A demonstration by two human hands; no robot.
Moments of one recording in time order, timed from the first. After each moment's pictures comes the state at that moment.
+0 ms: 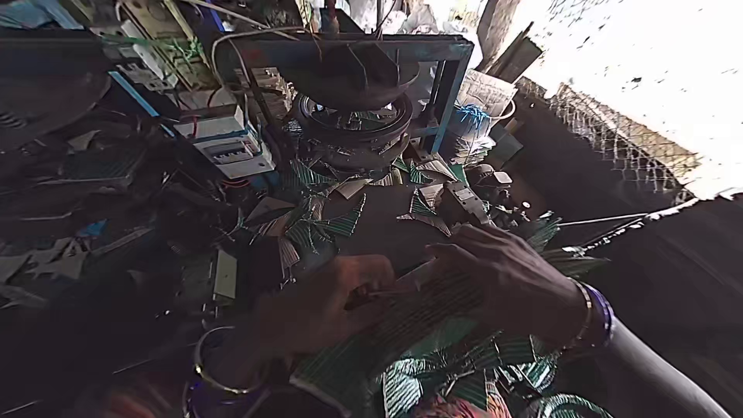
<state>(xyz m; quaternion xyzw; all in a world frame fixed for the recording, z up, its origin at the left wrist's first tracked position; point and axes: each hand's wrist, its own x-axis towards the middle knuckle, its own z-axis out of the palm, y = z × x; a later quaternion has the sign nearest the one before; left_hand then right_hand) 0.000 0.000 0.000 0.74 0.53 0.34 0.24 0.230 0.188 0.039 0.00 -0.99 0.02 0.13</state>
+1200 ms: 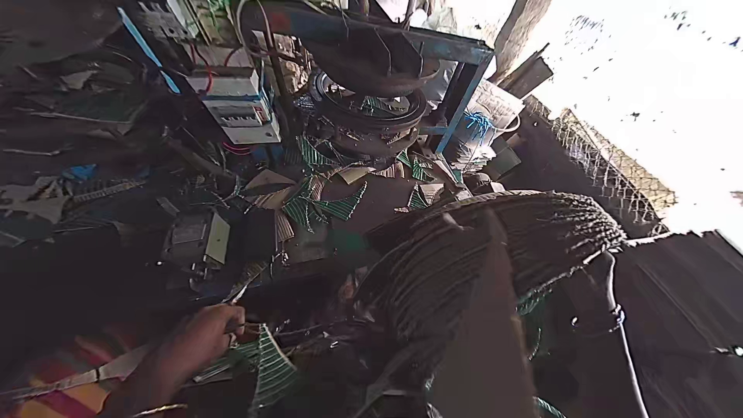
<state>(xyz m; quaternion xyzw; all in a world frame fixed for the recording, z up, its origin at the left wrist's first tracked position) -0.055 -0.160 -0.139 0.38 0.87 0.02 0.30 0.349 0.288 -0.032 -0.16 -0.78 0.39 0.47</state>
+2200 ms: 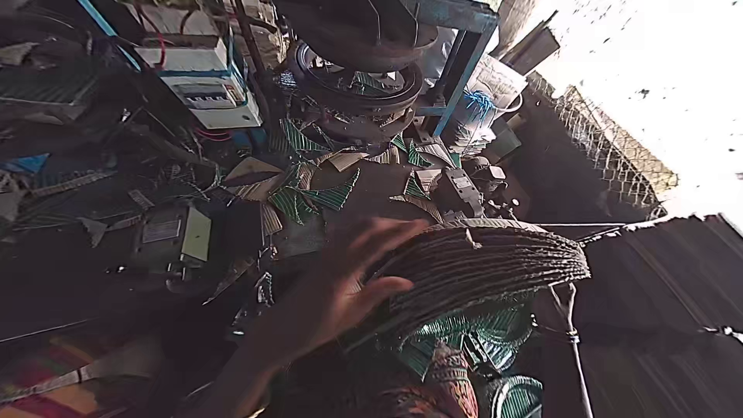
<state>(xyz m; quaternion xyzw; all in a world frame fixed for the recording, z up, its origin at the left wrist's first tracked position) 0.043 0.006 -0.033 0.63 0.60 0.48 0.05 0.377 0.263 -0.137 -0.31 -0.62 0.48 0.54</state>
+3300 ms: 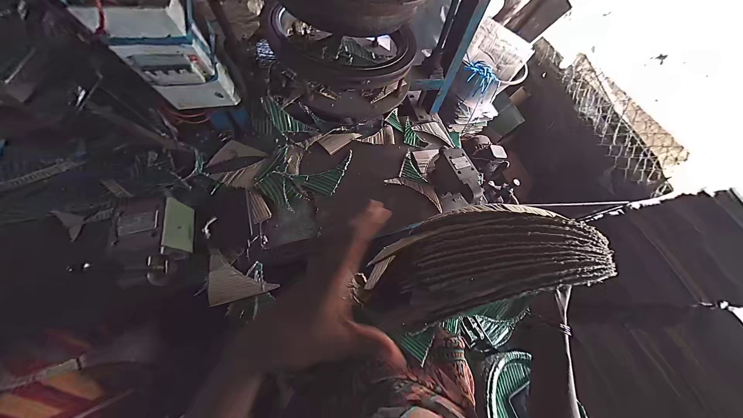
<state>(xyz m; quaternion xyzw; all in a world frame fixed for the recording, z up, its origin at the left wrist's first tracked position) 0.050 -0.011 -0.060 0.60 0.65 0.42 0.20 0.390 0.250 -0.141 -0.53 -0.50 0.47 0.50</state>
